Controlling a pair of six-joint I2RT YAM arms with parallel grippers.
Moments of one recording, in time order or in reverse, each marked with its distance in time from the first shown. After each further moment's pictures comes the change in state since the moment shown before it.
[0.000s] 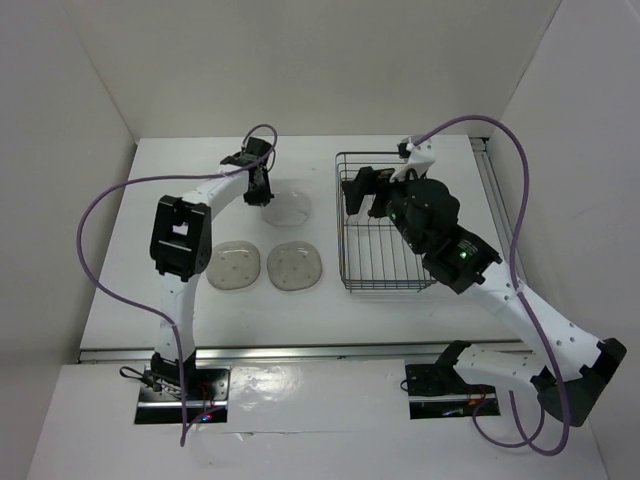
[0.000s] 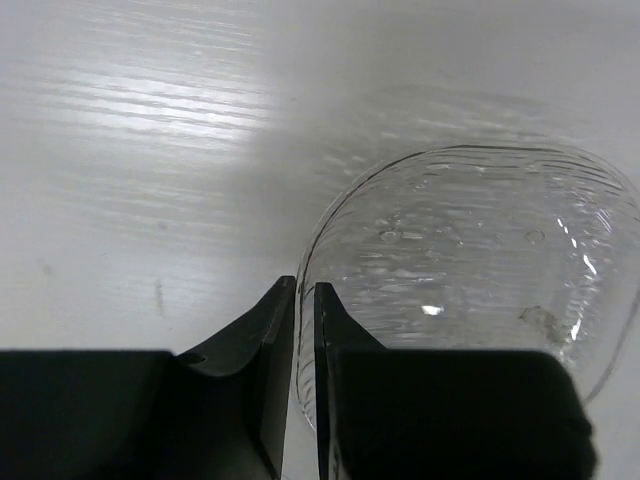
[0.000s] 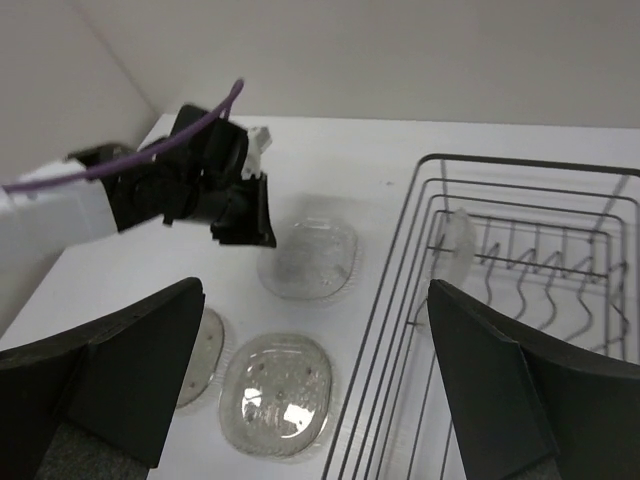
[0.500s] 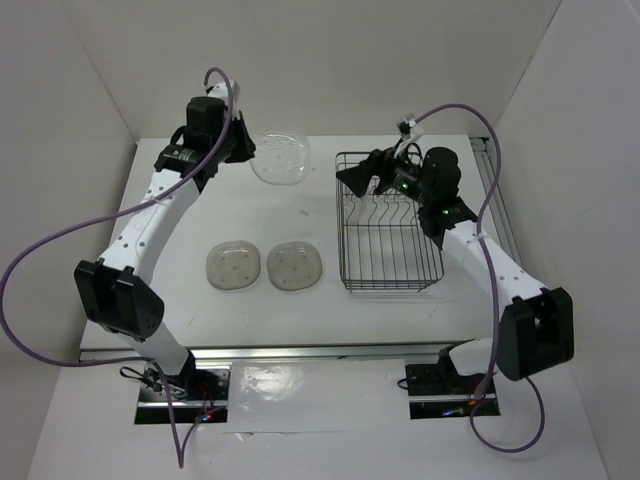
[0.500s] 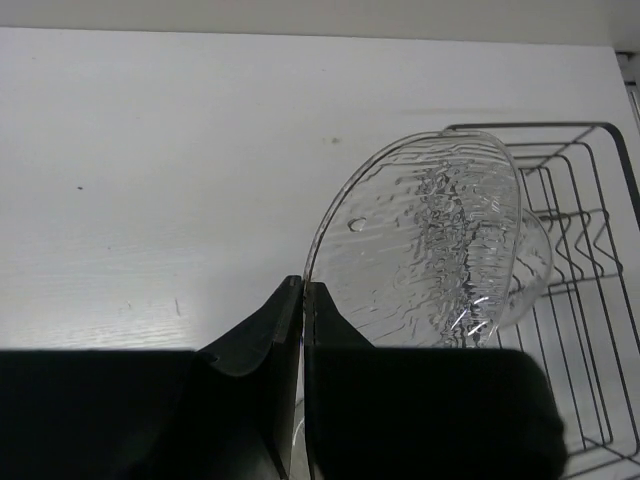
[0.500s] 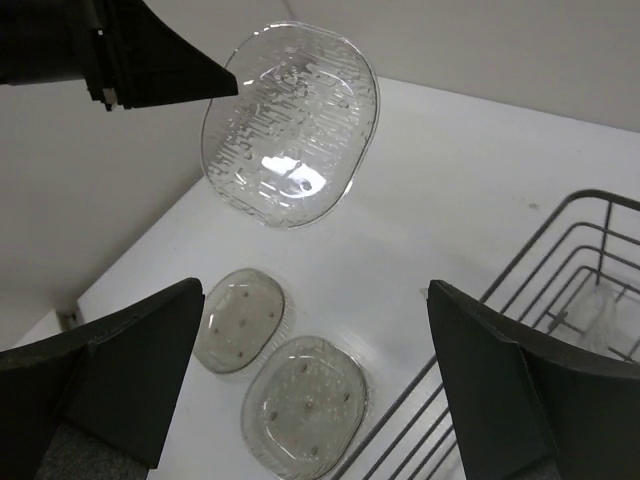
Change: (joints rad) left arm 0.029 -0.580 -0.100 0.097 0.162 0.136; right arm -0.442 0.278 -0.130 0.467 -0.945 0.078
